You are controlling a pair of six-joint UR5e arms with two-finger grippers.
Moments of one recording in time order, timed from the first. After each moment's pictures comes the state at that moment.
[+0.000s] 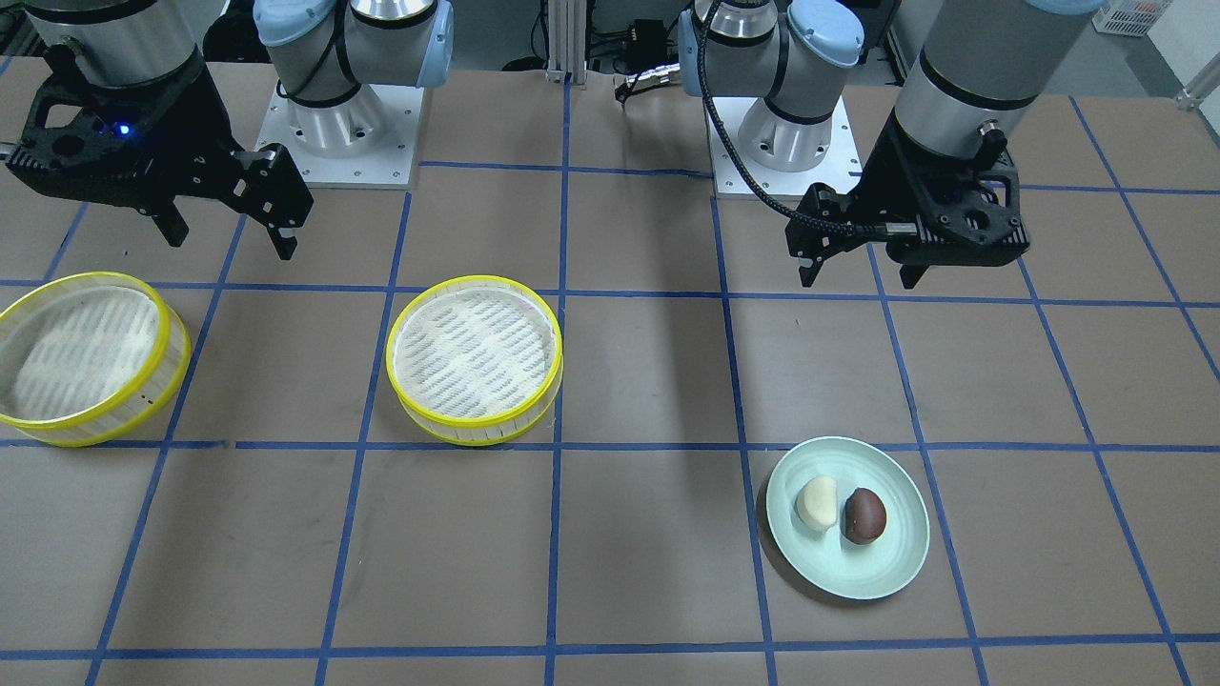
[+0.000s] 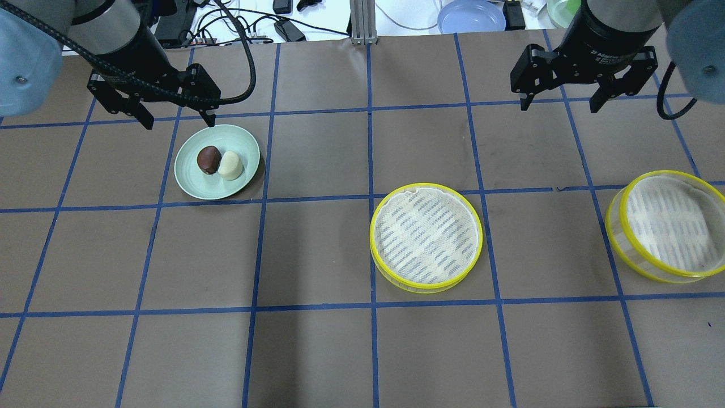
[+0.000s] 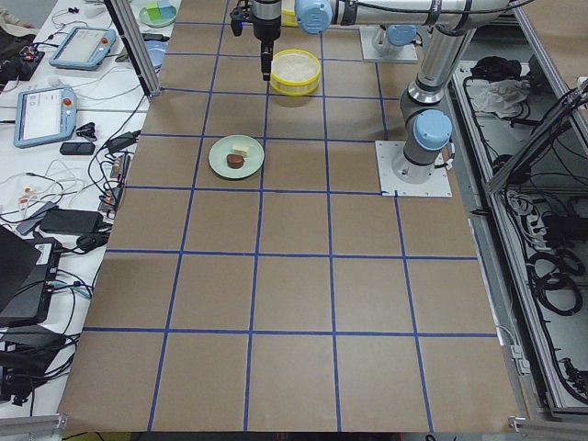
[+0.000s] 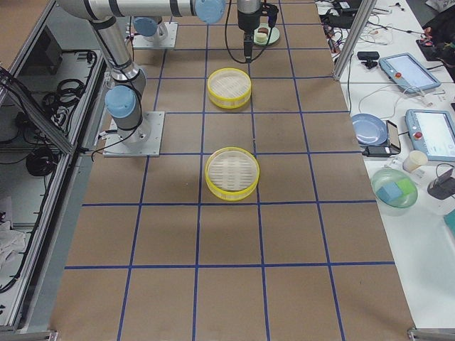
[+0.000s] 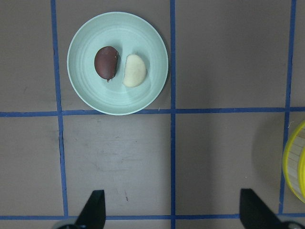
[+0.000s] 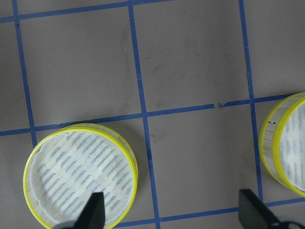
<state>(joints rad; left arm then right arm) -1.53 -1.61 -1.54 -1.53 1.58 0.04 1.53 -1.59 1.57 -1.64 -1.59 0.07</state>
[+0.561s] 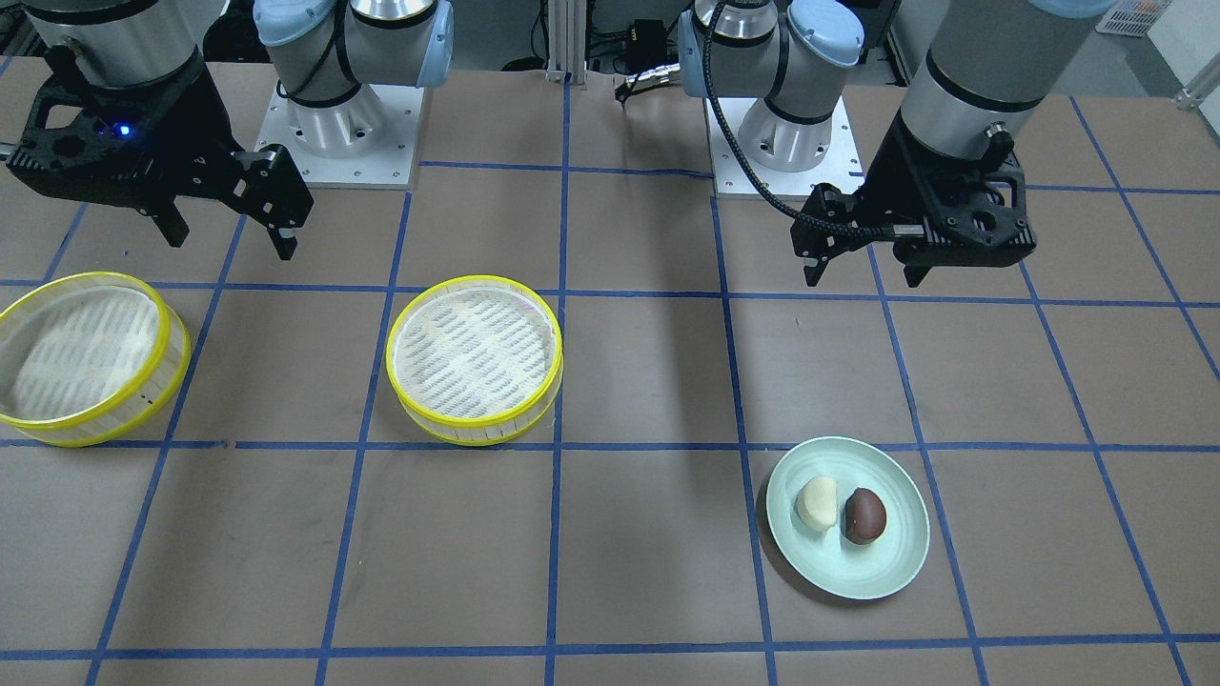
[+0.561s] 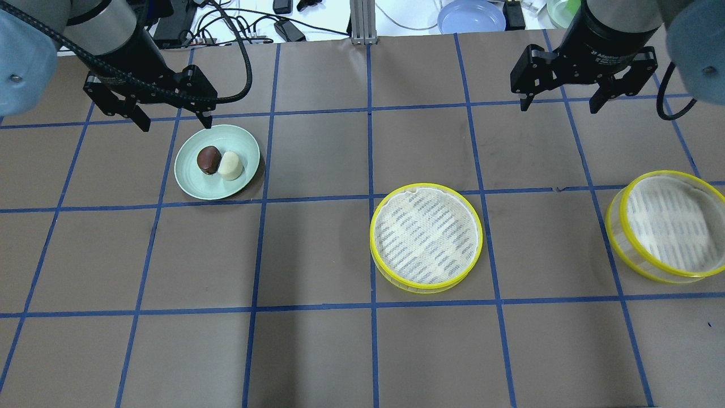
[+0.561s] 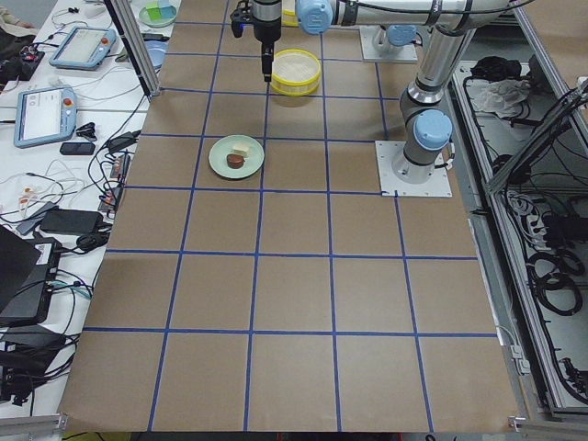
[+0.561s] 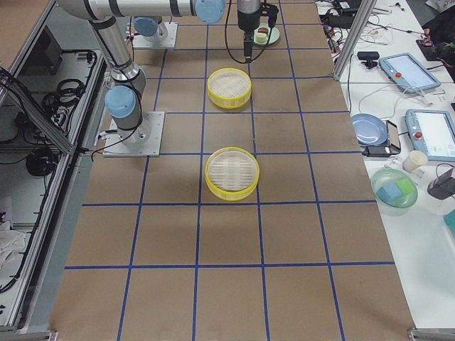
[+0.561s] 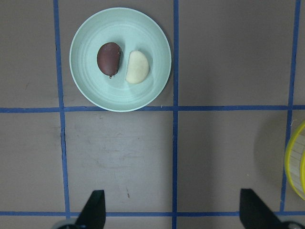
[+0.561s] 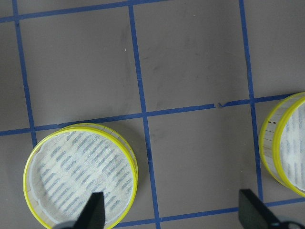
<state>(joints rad) -1.52 -1.61 -1.53 -1.55 1.58 0.04 1.53 -1.59 1.57 -1.64 -1.60 0.07</state>
